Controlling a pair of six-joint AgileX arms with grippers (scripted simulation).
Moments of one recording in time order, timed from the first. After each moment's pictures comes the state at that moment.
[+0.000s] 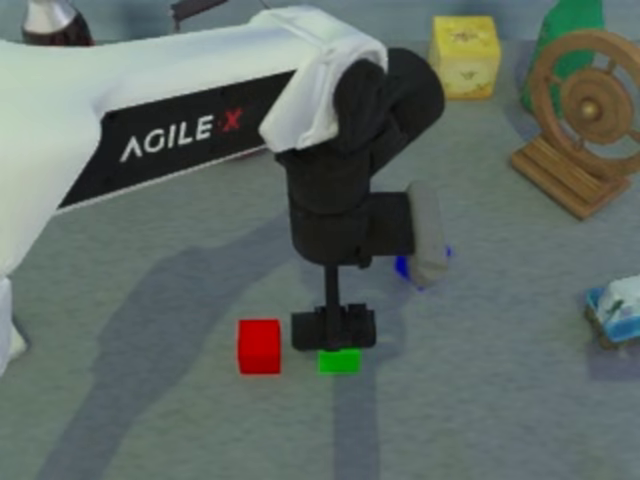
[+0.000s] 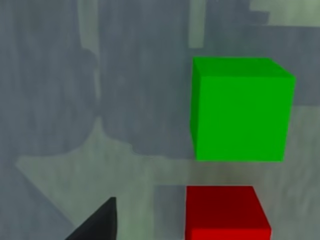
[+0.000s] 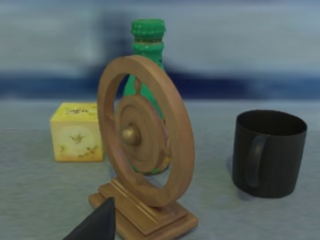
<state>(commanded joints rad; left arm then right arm) -0.77 2.05 1.67 -1.17 0.02 0.80 0.00 0.00 0.00 0.00 0.00 0.00</state>
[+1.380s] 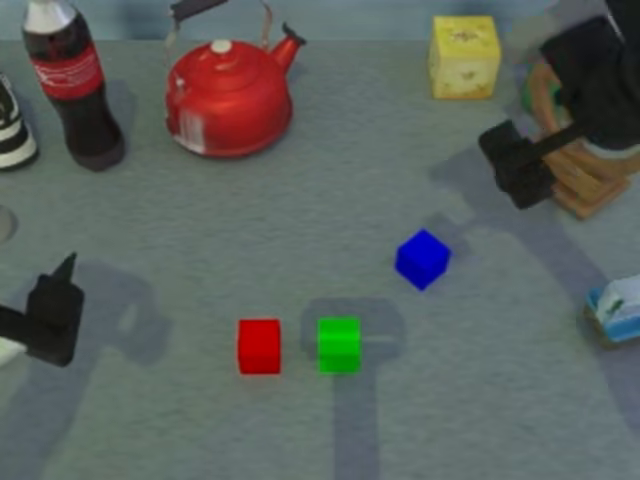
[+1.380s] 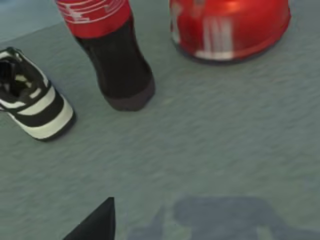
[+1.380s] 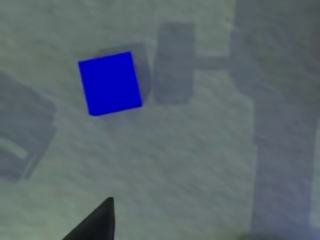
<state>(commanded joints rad) -0.19 0.60 0.47 -0.36 0.00 0.24 0.38 1.64 1.43 -0.93 0.00 -0.14</state>
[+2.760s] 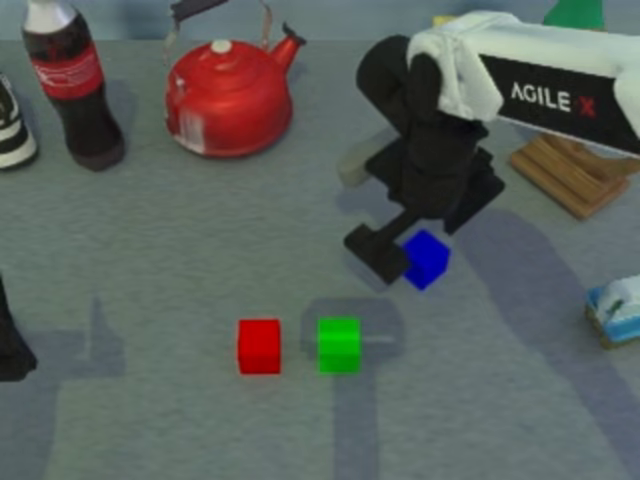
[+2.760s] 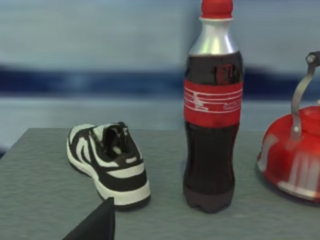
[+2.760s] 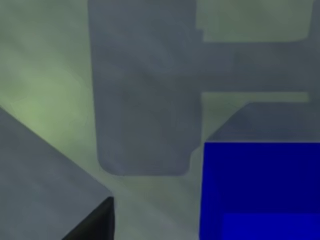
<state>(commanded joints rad) 0.02 0.00 0.00 0.00 0.00 0.00 0.53 2.35 1.86 -1.07 0.00 -0.20</state>
